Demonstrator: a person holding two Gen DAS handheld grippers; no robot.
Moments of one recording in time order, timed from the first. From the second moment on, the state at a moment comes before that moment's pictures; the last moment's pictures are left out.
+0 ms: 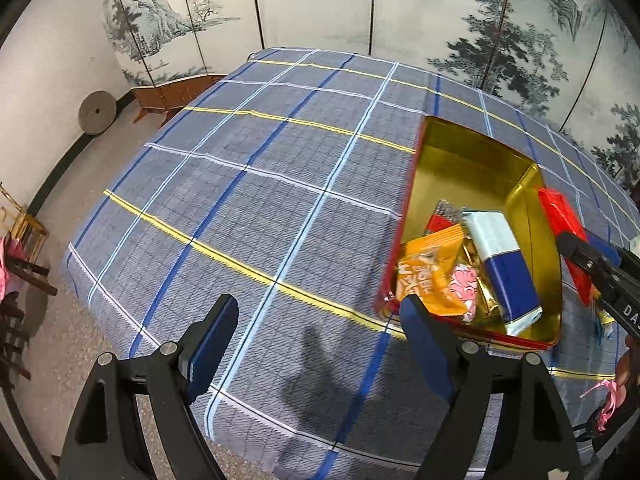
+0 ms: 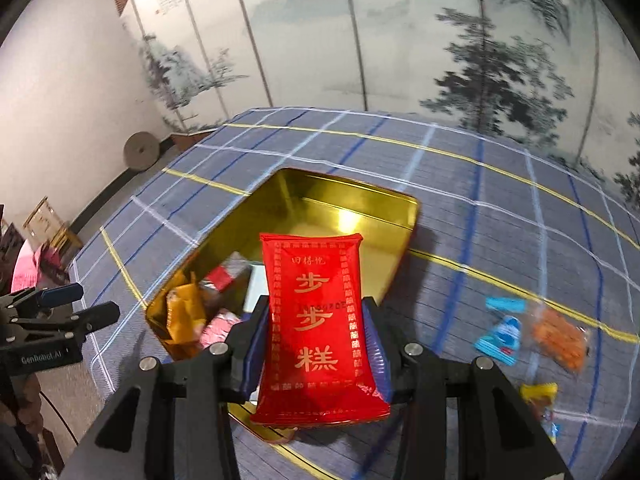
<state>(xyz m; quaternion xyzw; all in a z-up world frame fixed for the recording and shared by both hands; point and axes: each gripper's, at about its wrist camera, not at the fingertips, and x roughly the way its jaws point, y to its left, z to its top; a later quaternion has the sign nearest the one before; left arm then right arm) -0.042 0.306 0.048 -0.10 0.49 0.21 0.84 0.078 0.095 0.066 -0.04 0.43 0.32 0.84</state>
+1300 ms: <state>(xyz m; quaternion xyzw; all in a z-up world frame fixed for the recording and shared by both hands) -0.051 0.320 0.038 -0.12 0.50 0.22 0.83 0.068 0.145 0.029 -0.12 0.45 0.33 0.82</state>
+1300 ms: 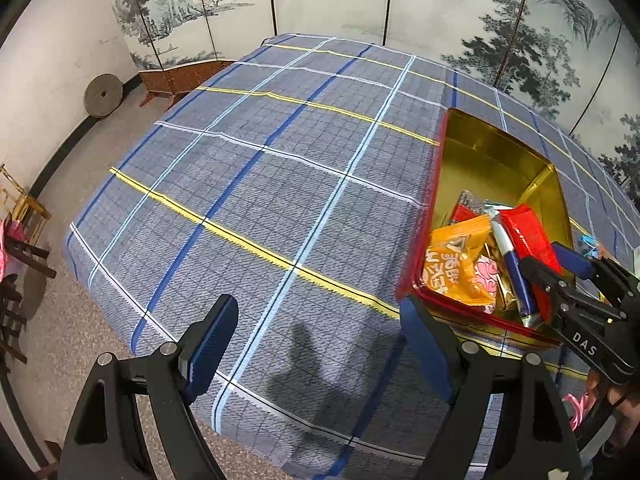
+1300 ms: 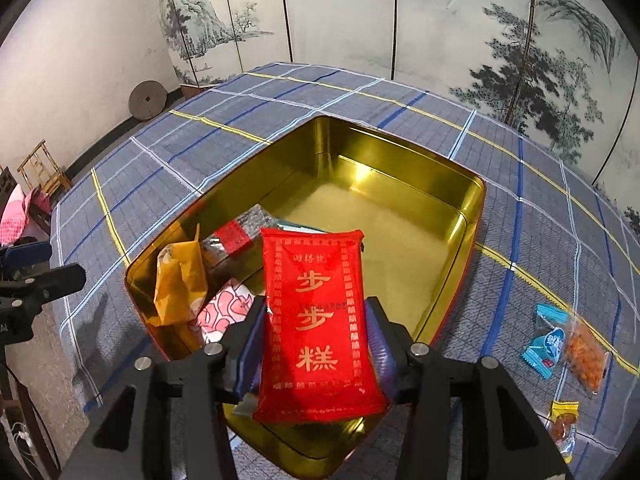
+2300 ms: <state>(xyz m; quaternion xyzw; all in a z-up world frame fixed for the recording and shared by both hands) -0.014 0.245 0.055 -0.07 0.51 0.17 0.84 0.166 -0.065 0.019 -0.16 0.46 0.32 0.81</state>
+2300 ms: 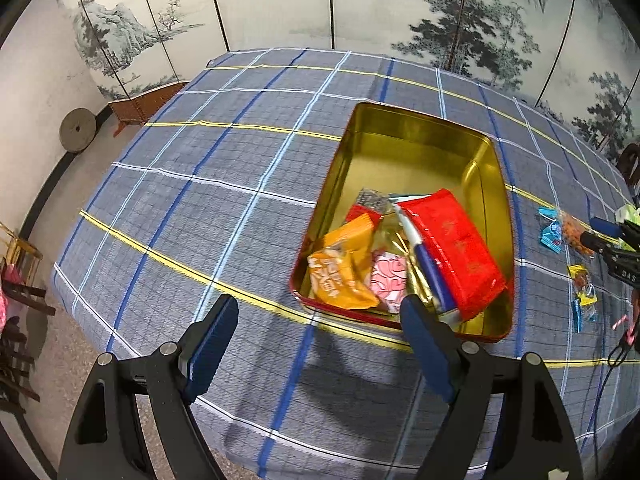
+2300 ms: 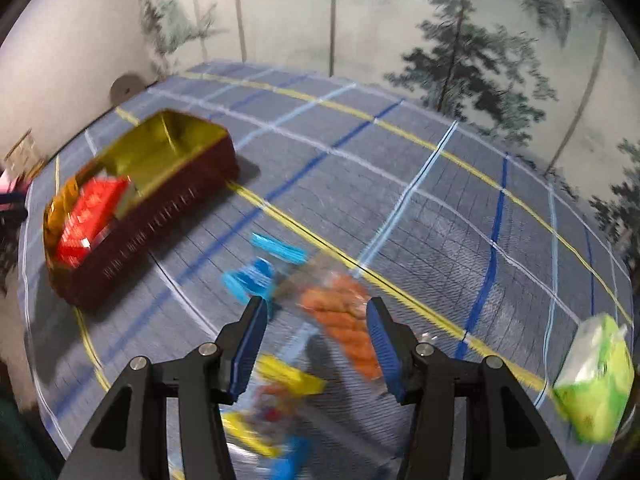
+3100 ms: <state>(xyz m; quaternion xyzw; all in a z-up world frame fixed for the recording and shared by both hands) 0.078 0.112 0.050 0.00 0.52 0.06 0.85 0.179 -0.111 -0.022 -0.11 0.45 0.34 0.82</state>
